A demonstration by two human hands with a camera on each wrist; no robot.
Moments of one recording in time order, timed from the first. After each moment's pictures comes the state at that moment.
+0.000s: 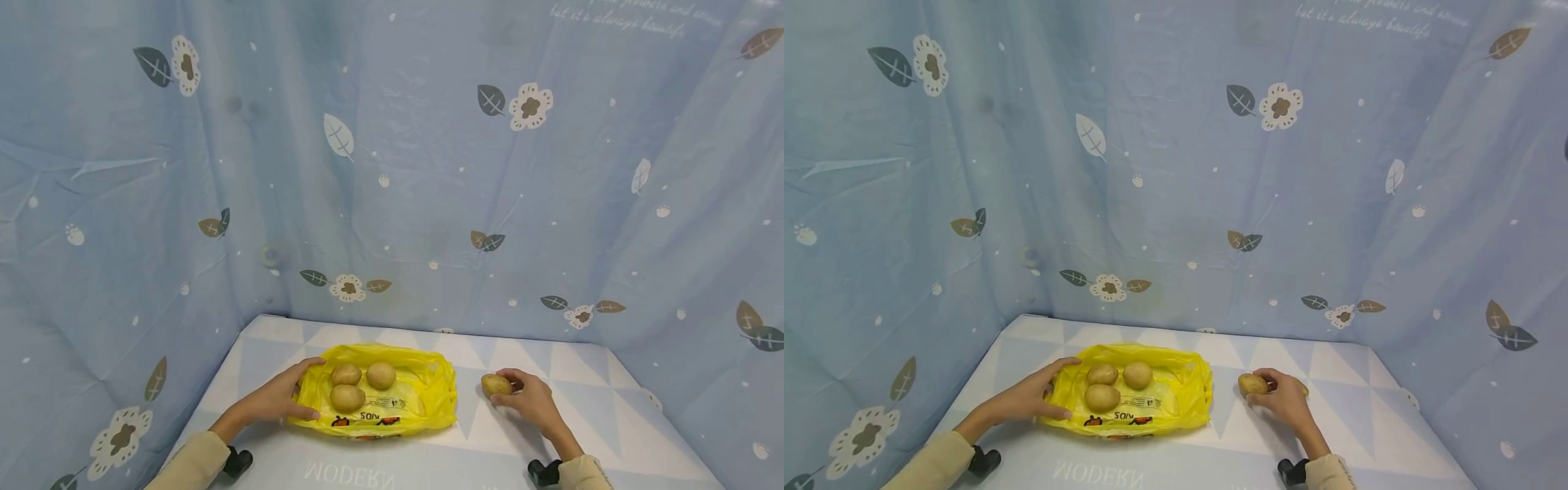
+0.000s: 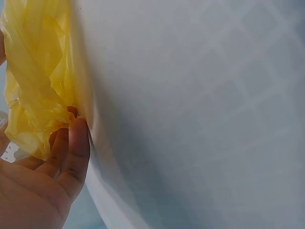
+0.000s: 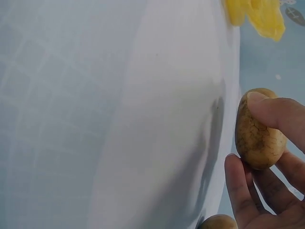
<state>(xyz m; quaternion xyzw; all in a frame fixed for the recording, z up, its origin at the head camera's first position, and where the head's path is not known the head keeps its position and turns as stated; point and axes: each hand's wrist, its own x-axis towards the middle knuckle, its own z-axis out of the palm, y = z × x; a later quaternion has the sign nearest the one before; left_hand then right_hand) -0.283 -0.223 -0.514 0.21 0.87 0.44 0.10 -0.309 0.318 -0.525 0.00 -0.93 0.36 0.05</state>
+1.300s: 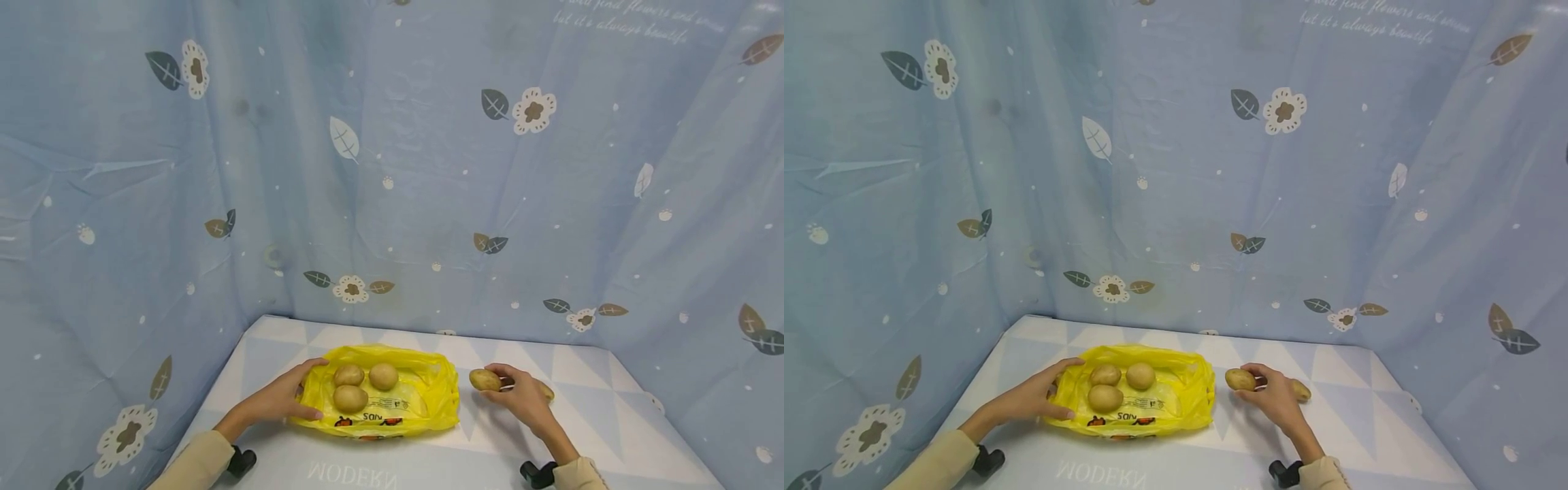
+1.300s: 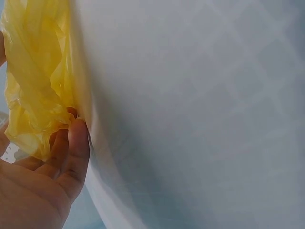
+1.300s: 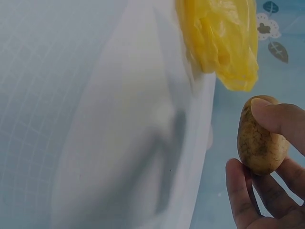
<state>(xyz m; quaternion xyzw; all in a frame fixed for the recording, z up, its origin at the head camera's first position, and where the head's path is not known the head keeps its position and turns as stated) -0.287 -0.224 -0.521 0.21 0.87 0.44 0.10 -0.299 0.283 -0.501 0.02 -0.90 0.43 0.04</state>
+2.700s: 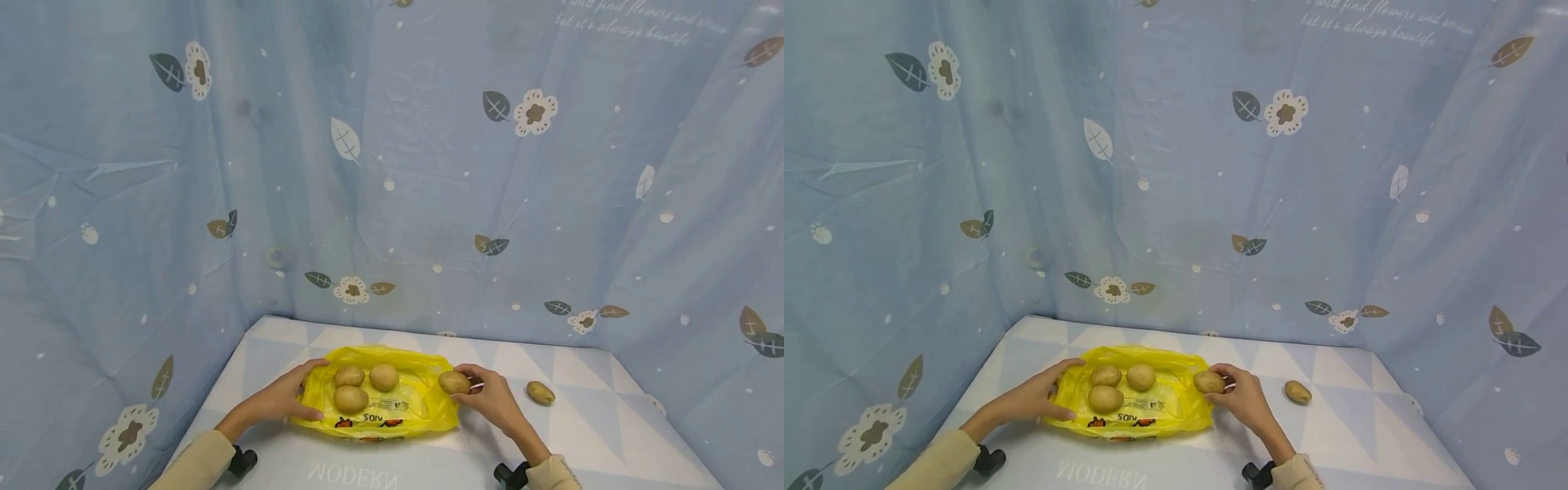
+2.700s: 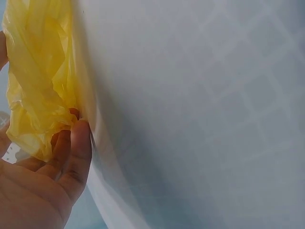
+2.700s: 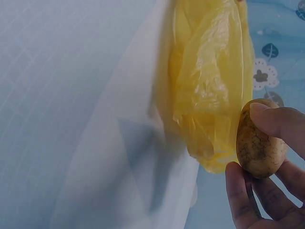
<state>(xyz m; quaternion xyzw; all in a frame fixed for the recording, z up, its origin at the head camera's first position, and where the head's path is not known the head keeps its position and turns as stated) -0.286 -0.222 -0.519 0.21 0.87 0.43 0.09 -0.299 0.229 -0.502 0.11 -0.89 0.44 0.03</state>
